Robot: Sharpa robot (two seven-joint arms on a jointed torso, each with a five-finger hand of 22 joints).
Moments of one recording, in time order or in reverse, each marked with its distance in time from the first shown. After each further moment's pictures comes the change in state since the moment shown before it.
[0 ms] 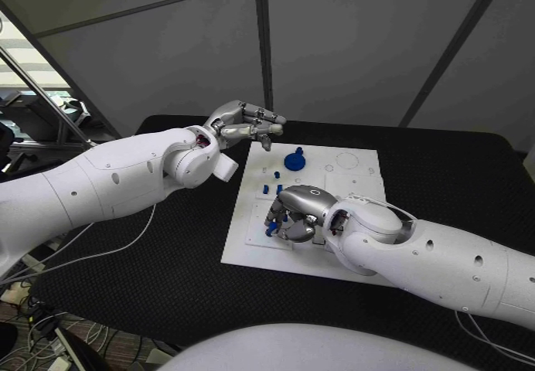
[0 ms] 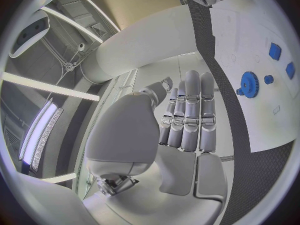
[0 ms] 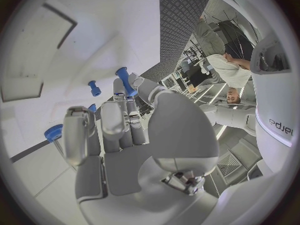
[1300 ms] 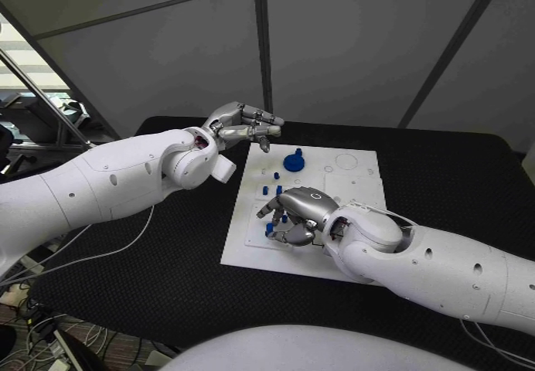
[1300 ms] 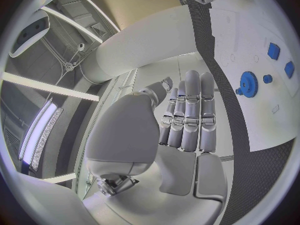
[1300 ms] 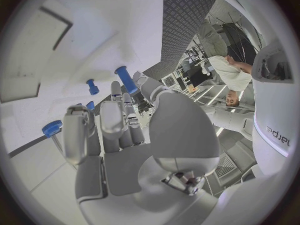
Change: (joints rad) left arm 0.000 -0.005 0.000 0.000 0.000 0.005 -0.004; left_hand 0.000 0.000 0.000 0.000 0.000 0.000 0.000 0.000 0.000 0.000 0.000 0.000 0.001 0.000 0.000 -0.004 -0.001 0.000 0.000 0.000 0.000 -0.001; right arm -0.004 -0.013 -0.028 0.022 -0.034 -0.111 0.003; right_hand -0.024 -0.073 -0.086 0.016 0.002 -0.287 -0.051 -0.032 -0.017 -0.084 0.030 -0.018 -0.004 -0.002 0.009 -0.004 -0.013 0.000 0.004 0.004 -0.019 0.000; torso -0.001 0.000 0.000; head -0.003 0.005
